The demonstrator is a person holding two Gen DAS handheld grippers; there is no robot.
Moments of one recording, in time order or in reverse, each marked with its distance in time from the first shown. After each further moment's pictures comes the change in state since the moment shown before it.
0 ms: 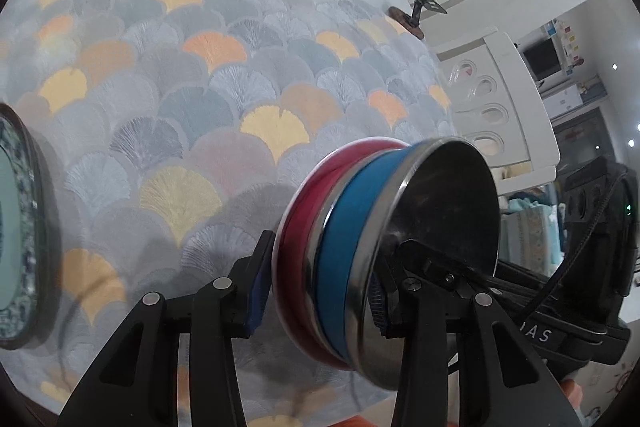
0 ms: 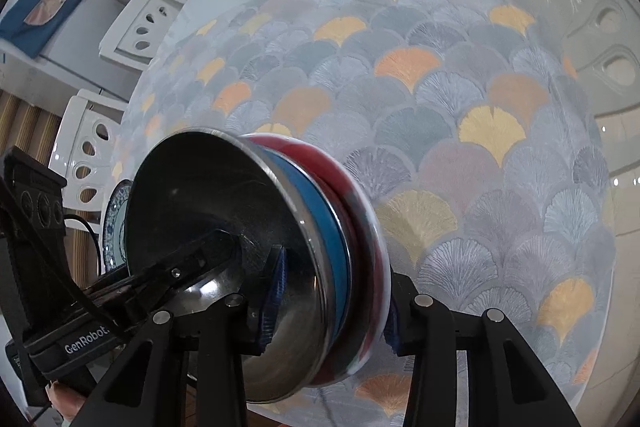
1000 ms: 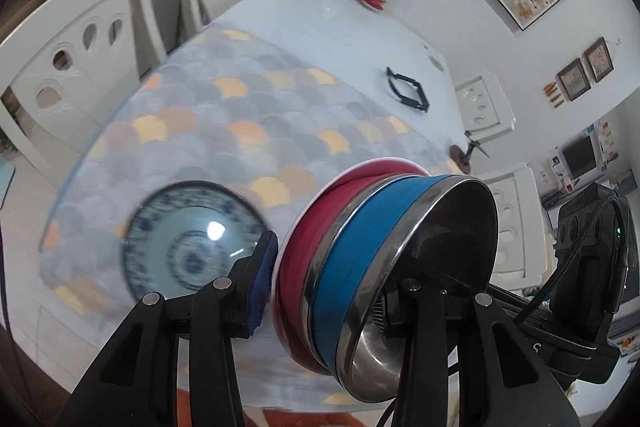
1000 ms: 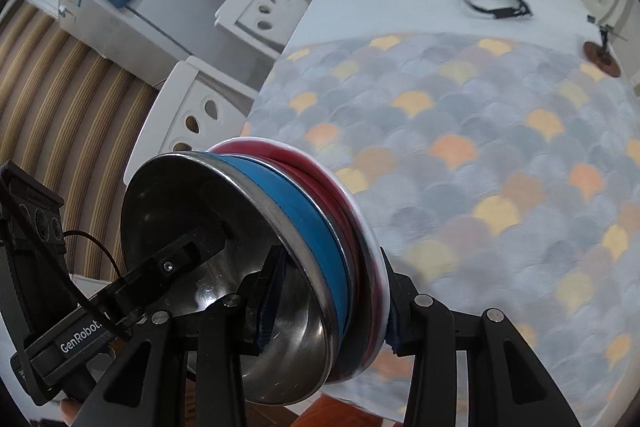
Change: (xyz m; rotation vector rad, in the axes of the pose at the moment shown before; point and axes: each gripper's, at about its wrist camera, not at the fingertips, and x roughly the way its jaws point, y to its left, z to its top) left arm -0.199 0.104 0.018 -0.220 -0.260 0.140; right arm -0.019 0.215 0.029 -0.191 0.006 0.166
